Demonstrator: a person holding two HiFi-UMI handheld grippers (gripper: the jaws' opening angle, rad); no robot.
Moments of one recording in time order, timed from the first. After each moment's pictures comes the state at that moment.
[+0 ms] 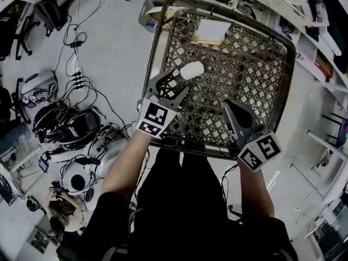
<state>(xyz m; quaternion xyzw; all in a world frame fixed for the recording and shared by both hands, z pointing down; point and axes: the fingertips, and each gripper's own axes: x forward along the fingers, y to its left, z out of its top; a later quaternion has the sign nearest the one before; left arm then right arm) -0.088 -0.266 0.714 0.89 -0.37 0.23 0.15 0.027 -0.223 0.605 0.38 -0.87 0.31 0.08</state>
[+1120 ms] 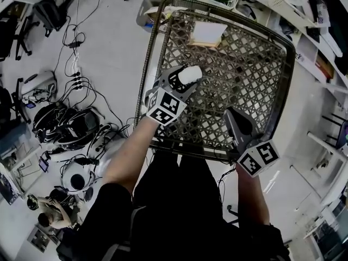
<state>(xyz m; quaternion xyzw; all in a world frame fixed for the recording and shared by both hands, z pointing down) -0.045 -0.285 0.764 0.89 -0.31 0.30 0.13 0.055 -0.211 0.627 0.41 -0.84 0.34 0.08</state>
